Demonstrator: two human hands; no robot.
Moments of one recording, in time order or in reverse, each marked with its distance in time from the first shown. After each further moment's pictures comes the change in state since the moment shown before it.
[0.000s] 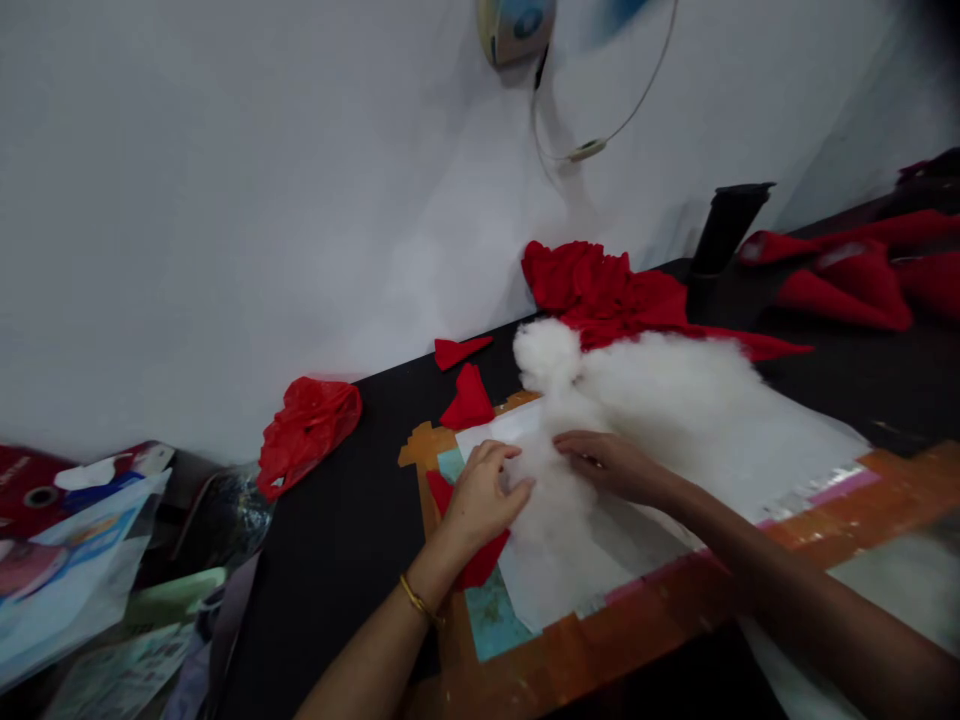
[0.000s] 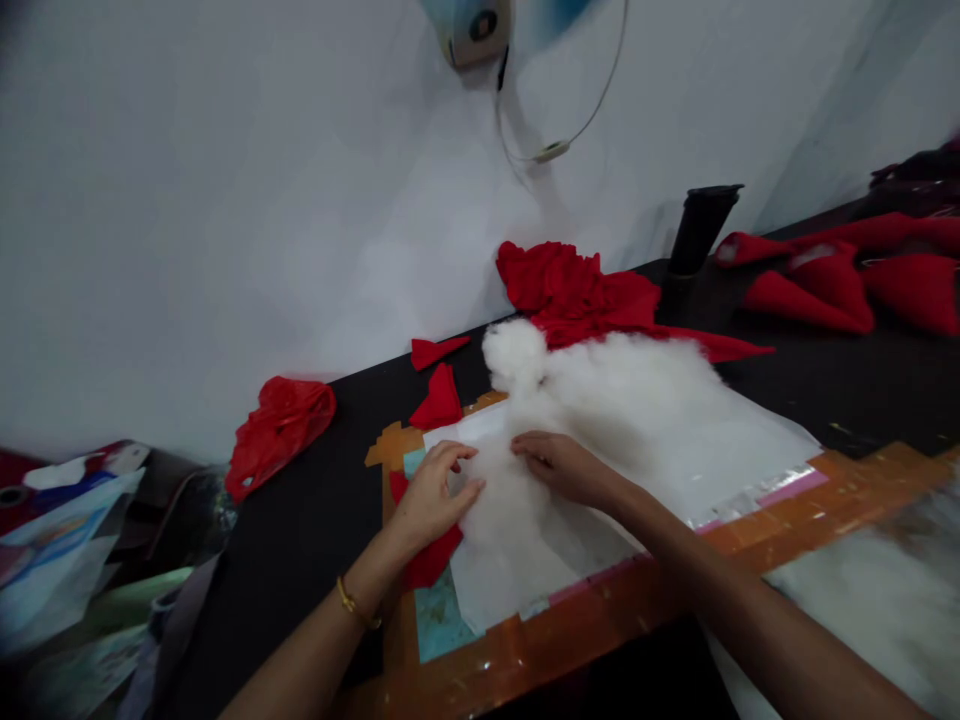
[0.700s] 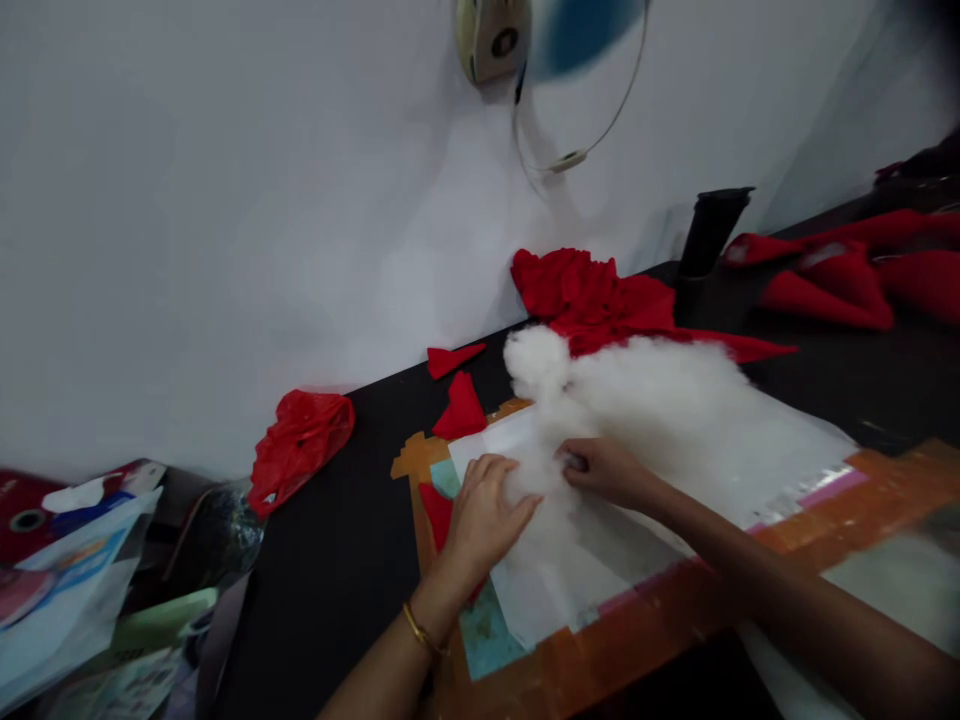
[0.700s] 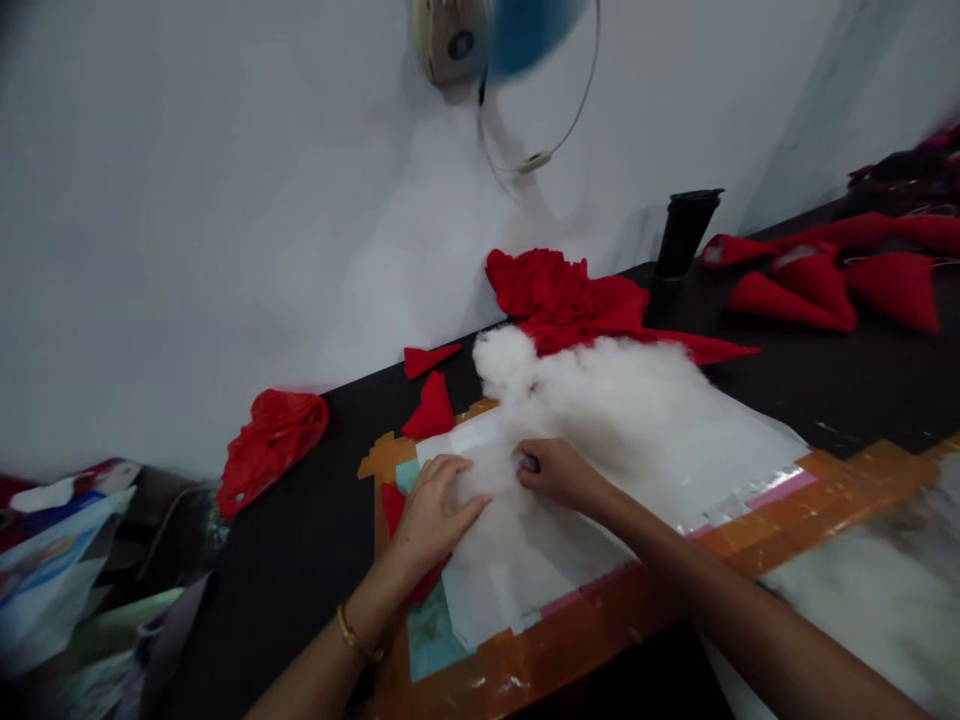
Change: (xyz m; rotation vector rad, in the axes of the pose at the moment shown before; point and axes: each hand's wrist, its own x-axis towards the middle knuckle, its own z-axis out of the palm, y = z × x) left_hand -0.001 0.013 0.011 0.165 0.004 -0.023; right_hand 0.005 -0.011 0.000 0.077 0.013 0.248
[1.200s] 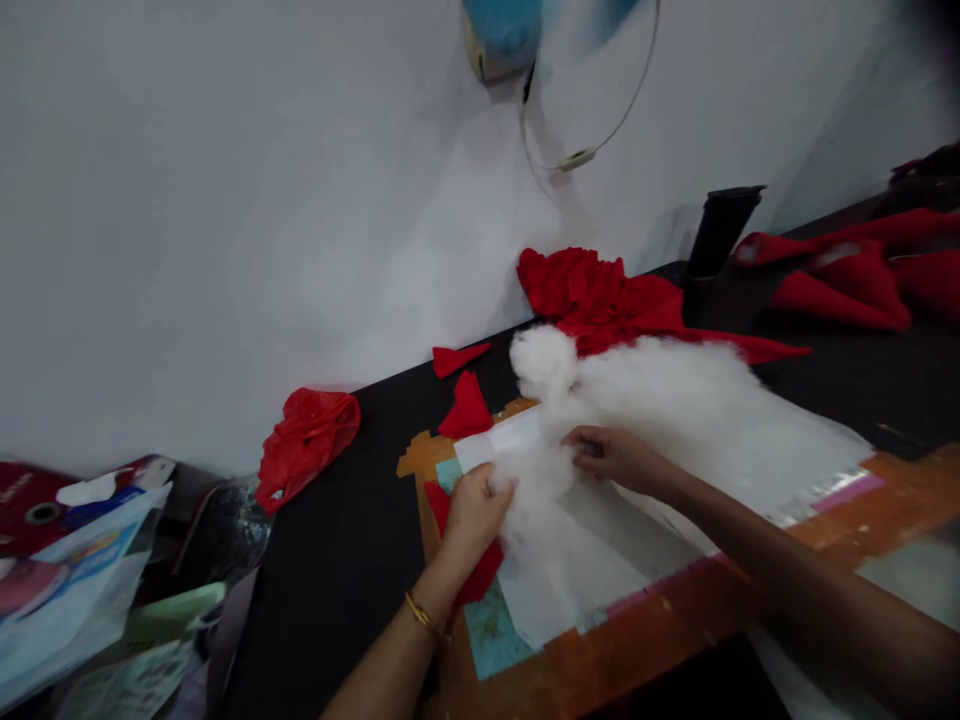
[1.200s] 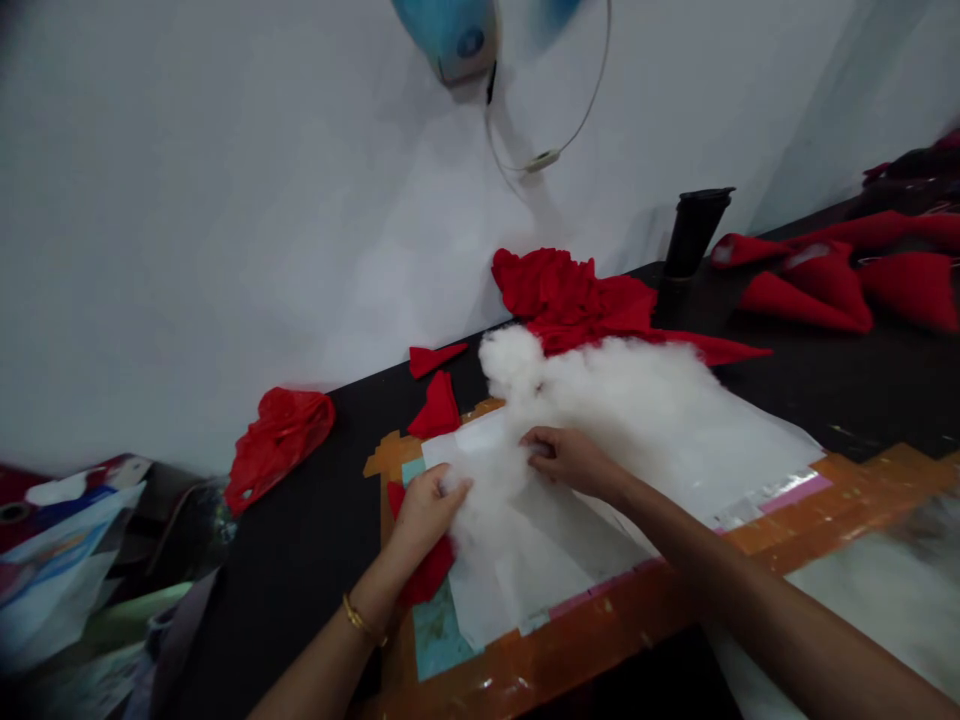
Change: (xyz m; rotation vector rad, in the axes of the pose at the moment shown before) left_hand 0.004 -0.028 0.003 -0.113 0.002 -0.231; right_hand 0.004 0.009 -0.015 0.194 -0.055 0.115
